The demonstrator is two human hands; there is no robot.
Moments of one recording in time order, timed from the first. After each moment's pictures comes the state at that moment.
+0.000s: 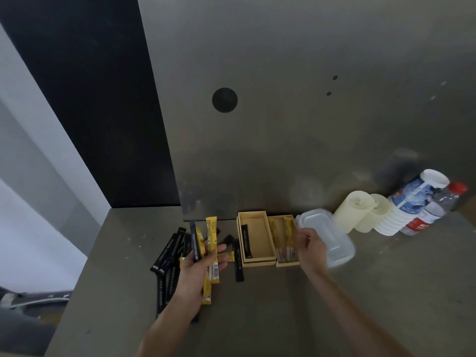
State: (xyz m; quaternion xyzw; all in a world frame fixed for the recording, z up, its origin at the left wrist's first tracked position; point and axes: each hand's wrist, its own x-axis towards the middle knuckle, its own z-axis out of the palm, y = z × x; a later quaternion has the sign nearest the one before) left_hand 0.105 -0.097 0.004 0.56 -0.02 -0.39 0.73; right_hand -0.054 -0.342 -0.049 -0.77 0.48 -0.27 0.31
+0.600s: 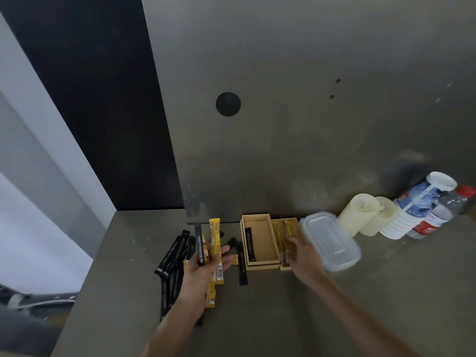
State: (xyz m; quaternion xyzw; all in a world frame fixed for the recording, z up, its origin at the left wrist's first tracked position) left_hand 0.103 -0.095 0.006 0.56 -0.04 -0.39 0.73; right_hand -0.049 -0.334 -0.056 -0.88 0.40 -0.10 0.22
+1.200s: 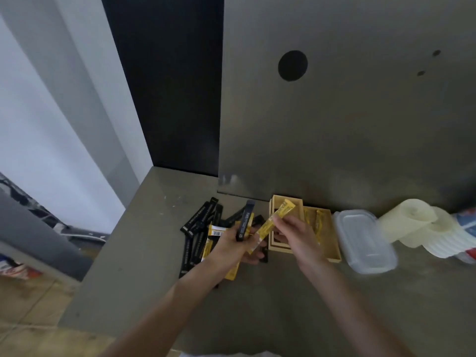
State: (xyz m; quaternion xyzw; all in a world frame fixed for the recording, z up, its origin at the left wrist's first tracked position) left_hand 0.097 -0.096 0.009 0.63 -0.12 -0.45 0.63; right_hand 0.010 -0.253 0.004 -0.68 0.33 -0.13 0.64
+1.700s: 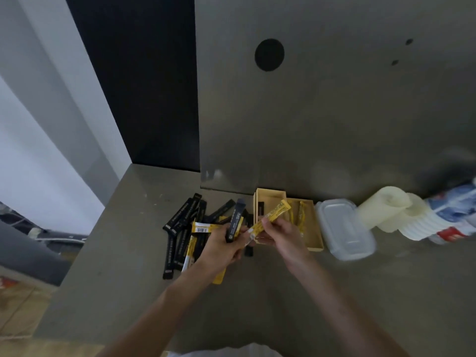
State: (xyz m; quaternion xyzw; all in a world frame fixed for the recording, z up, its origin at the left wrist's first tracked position) left_hand 0.086 -0.105 -0.006 0.67 -0.16 -0.40 0.61; right_hand -0.007 -0.252 -0.005 -0.61 0.35 -0.12 0.70
